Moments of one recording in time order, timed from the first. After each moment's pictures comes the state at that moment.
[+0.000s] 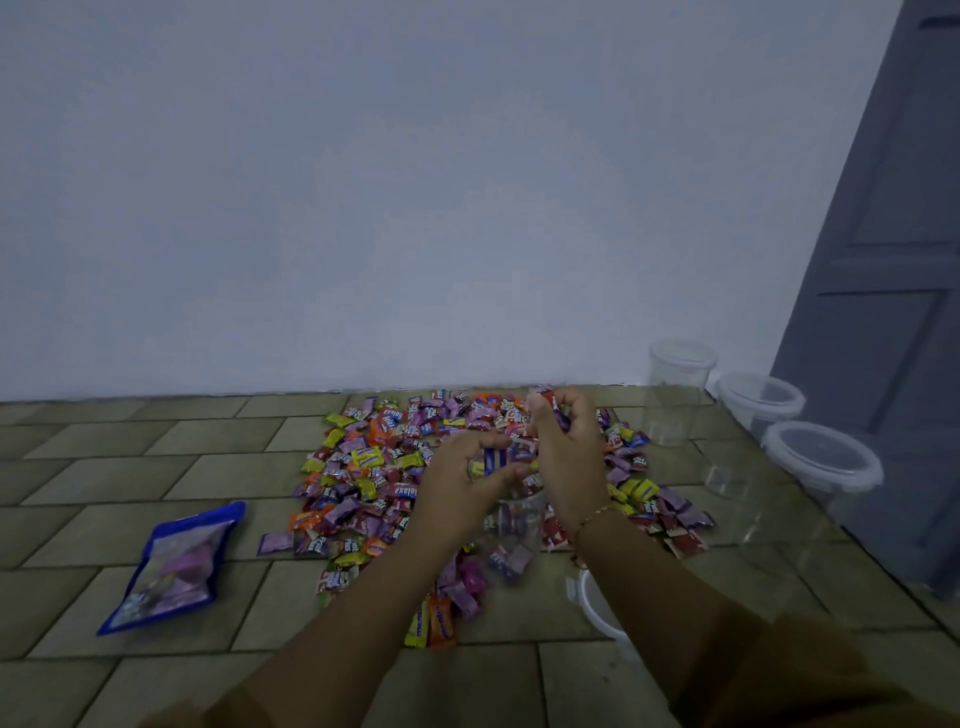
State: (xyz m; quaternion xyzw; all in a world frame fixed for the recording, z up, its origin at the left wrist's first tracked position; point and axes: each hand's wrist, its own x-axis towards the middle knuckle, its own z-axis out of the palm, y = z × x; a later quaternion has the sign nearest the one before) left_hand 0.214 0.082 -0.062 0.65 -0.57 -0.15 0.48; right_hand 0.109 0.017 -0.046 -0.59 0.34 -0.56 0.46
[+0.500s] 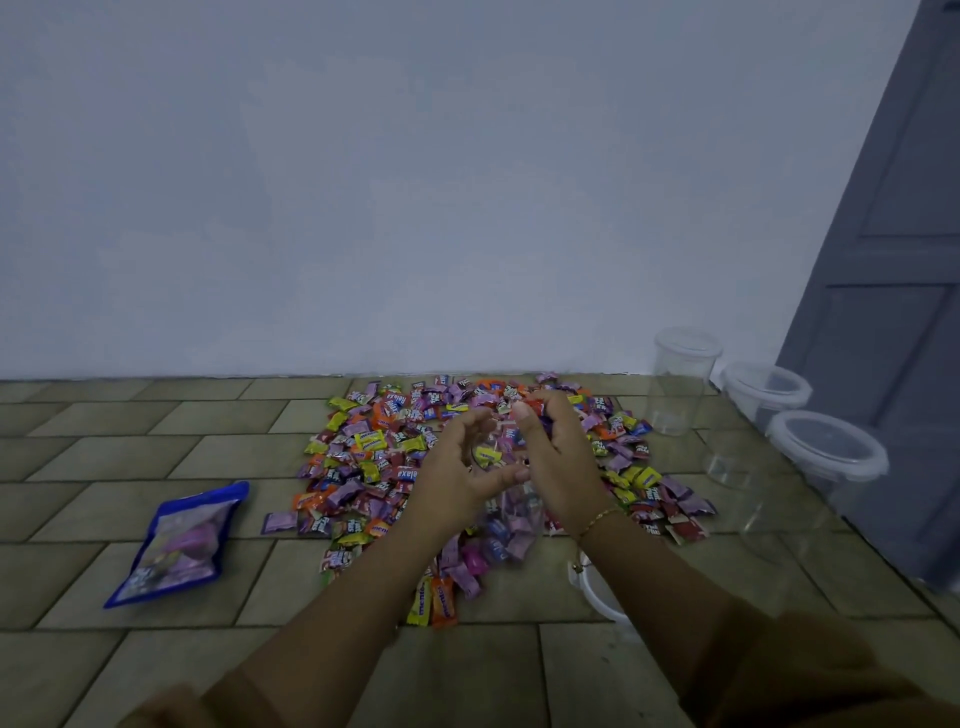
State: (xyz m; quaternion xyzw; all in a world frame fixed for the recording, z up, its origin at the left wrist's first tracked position) left_hand 0.220 0.087 -0.071 0.60 -0.53 -0.28 0.53; right_hand 0.104 0.028 -0.056 -0.73 0.28 -0.50 0.37
